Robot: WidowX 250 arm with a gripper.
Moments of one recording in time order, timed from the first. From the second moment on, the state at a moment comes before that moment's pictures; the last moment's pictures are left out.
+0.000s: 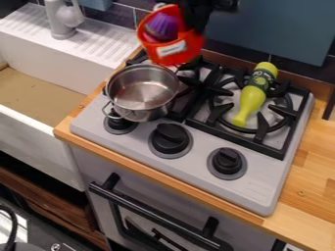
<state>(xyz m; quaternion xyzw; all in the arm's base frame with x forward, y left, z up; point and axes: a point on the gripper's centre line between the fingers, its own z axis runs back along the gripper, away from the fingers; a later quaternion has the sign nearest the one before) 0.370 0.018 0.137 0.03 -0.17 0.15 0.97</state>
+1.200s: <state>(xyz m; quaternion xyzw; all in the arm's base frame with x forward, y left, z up) 0.413 0.018 0.128 0.01 -0.19 0.24 0.95</state>
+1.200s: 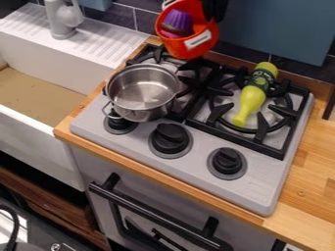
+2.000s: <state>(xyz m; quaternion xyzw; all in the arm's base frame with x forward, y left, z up) 0.412 0.015 0.098 0.04 -0.20 0.24 0.95</state>
